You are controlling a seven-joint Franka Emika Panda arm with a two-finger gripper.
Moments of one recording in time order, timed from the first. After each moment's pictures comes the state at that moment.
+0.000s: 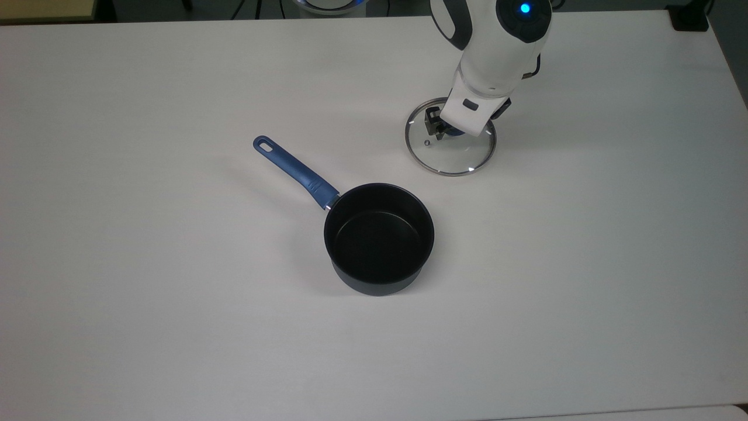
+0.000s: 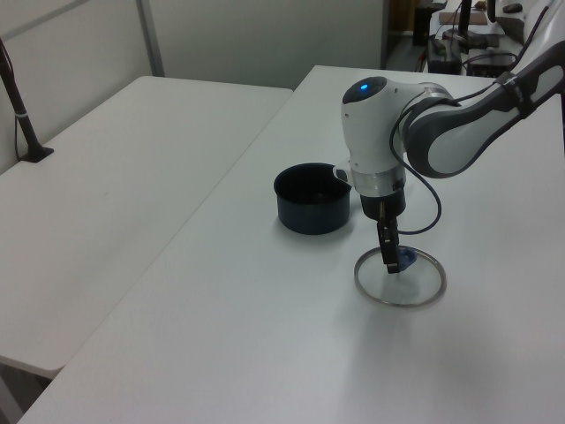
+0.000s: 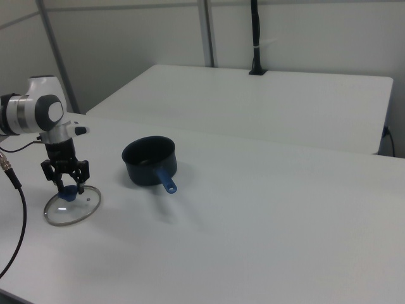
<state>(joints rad) 0.35 0.35 0.12 -1.82 -0.04 1.99 0.17</state>
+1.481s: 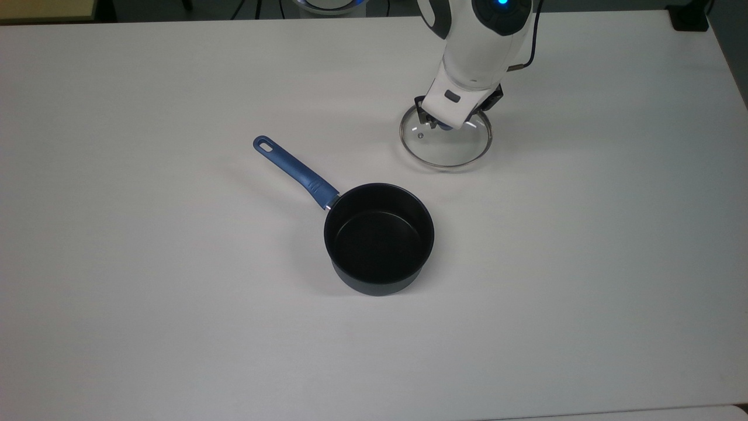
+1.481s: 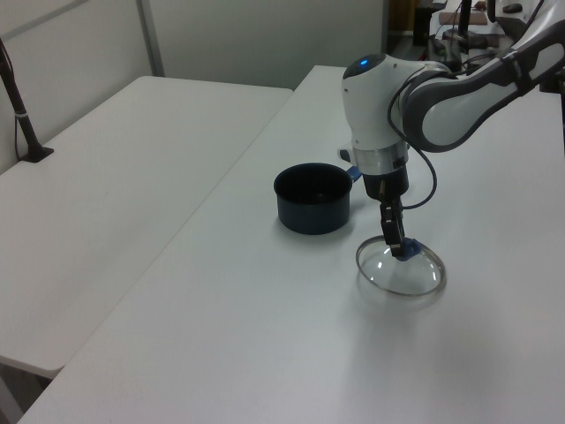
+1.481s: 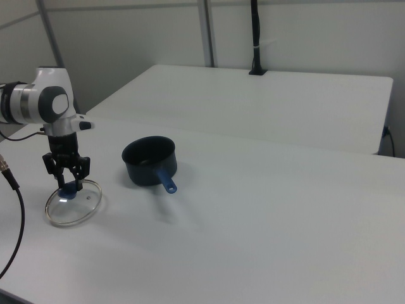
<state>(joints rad) 0.31 0.30 0.12 -1.81 0.04 1.90 0.16</state>
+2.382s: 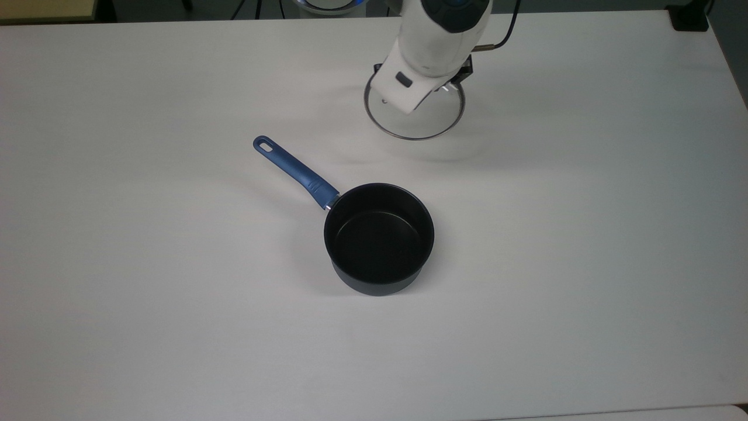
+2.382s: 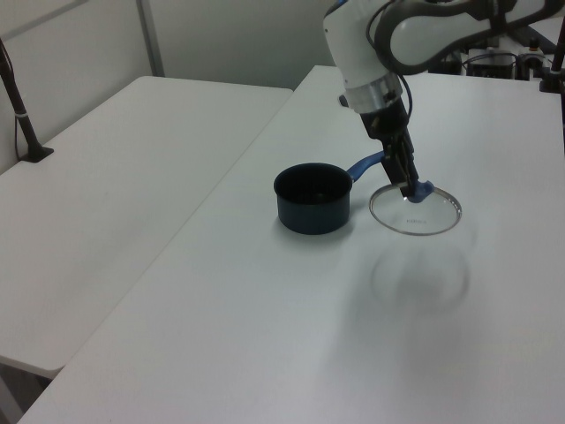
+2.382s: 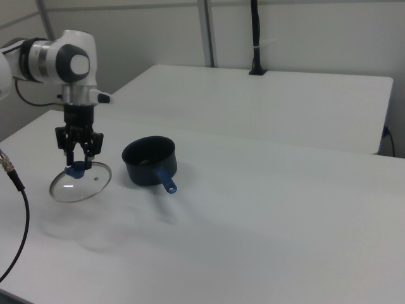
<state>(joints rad) 0.29 0.35 -0.01 -1.50 0.09 1.46 0.15</state>
